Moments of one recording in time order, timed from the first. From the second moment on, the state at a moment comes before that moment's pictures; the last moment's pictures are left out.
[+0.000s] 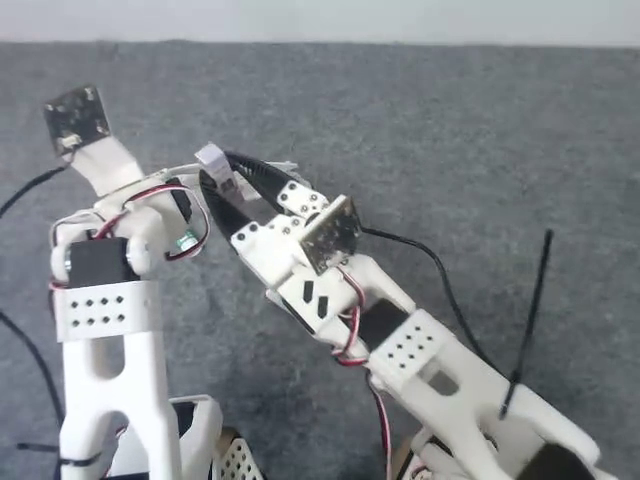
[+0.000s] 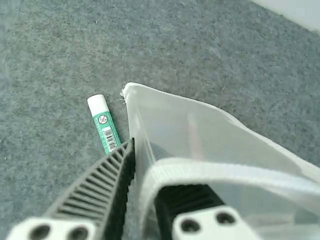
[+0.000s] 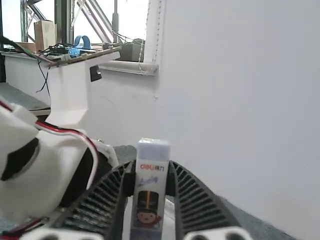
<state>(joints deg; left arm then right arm) -13.1 -38.1 32.5 66.2 22.1 -48.7 -31.4 53.3 -22.9 2.2</state>
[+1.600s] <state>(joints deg) -12.8 -38.0 32.6 66.1 22.1 -47.2 -30.4 62.7 -28.8 16.3</state>
